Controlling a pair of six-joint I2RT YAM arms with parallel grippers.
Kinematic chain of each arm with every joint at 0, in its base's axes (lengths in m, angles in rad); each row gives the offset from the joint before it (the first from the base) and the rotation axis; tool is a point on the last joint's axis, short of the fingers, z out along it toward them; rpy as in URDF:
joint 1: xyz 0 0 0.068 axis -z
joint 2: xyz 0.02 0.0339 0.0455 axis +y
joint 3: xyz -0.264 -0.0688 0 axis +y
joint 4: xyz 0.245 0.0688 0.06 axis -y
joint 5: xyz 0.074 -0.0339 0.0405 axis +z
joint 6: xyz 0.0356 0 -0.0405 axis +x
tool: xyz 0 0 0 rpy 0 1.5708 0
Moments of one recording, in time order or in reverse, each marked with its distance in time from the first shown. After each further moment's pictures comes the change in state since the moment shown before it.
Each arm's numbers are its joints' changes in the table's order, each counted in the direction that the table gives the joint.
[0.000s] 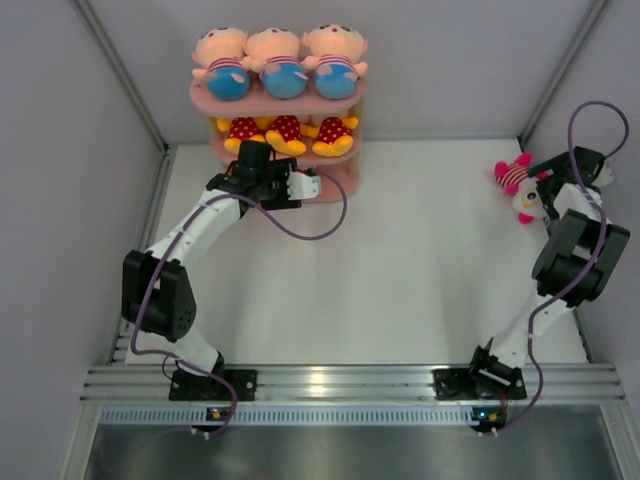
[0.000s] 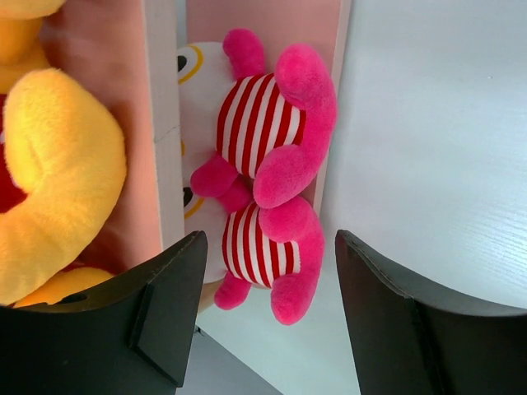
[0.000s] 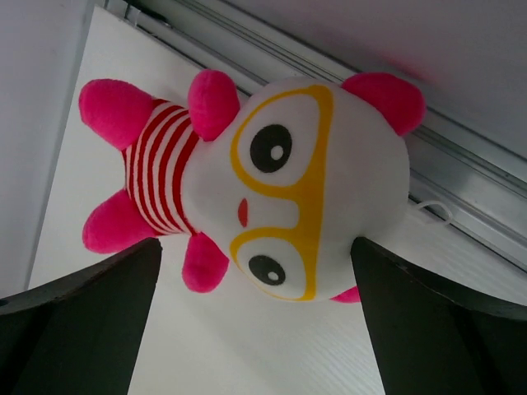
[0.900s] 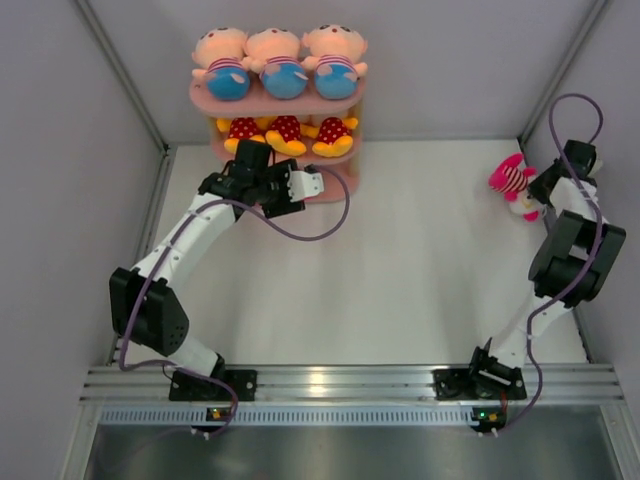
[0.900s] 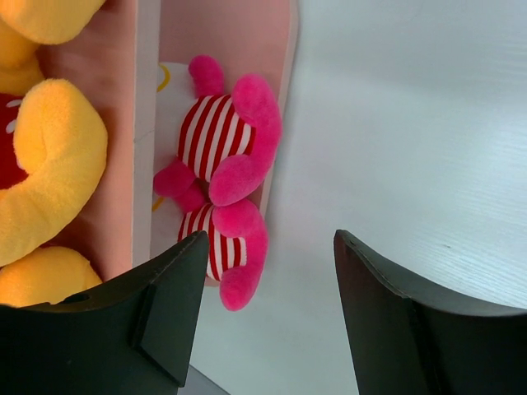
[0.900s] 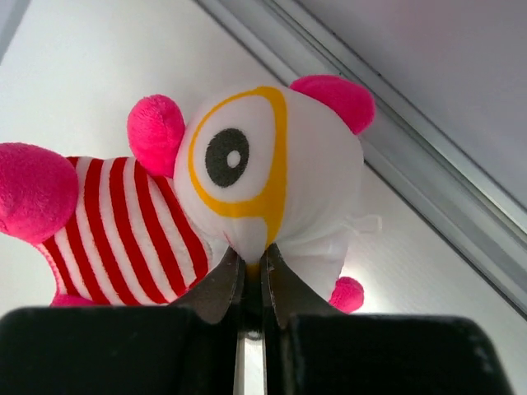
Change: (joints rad) left arm 0.040 -0.085 -0.048 -0.157 -0.031 -0.175; right arm -0.061 0.080 -0.100 -0.076 -0.031 -0.209
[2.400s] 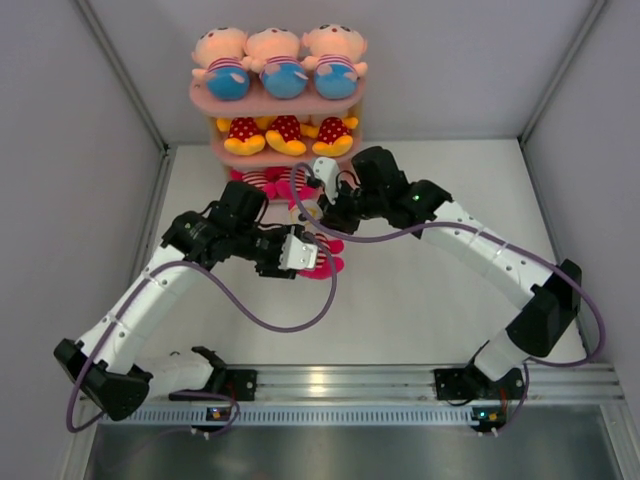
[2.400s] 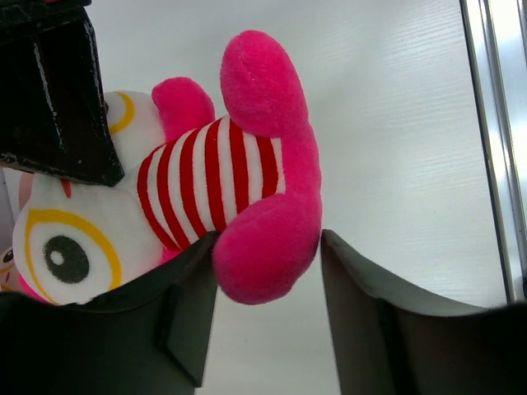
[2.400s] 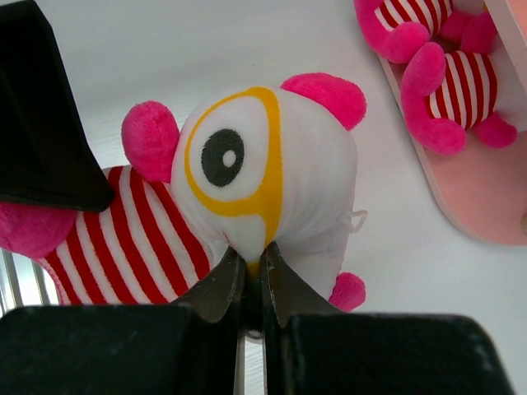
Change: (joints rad) left arm 0.220 -0.392 0.104 -0.441 -0.350 0.055; right arm -1.222 -0.428 -0.042 -0.305 0.414 -0.834
